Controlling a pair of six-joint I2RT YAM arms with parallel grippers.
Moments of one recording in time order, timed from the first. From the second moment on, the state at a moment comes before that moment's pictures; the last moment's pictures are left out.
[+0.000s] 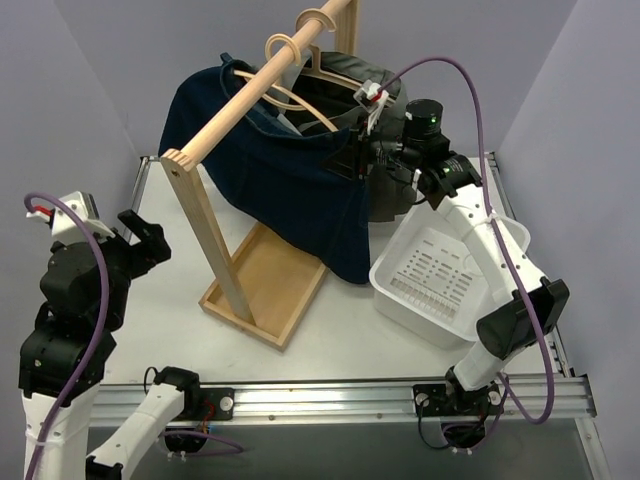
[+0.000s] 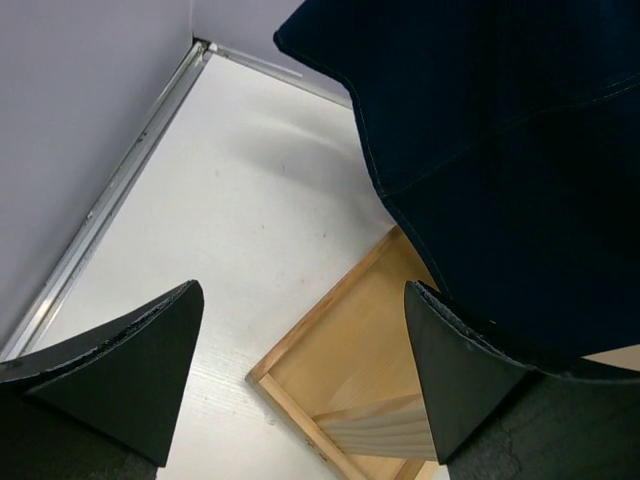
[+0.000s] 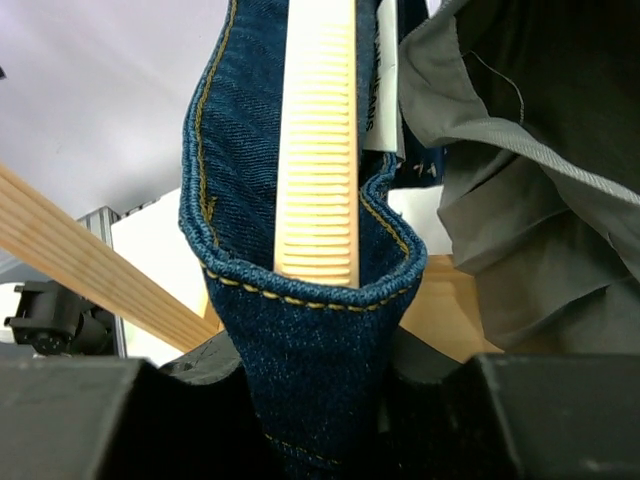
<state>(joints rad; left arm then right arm) -0.26 0.71 1.39 -0.92 -0.45 -0.42 0.41 1.63 1.75 -0.31 -0.80 0.08</state>
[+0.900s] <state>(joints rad) -0.25 1.12 1.98 -1.00 -0.46 -0.17 0.63 1.87 1.98 -0.47 -0.58 0.05</state>
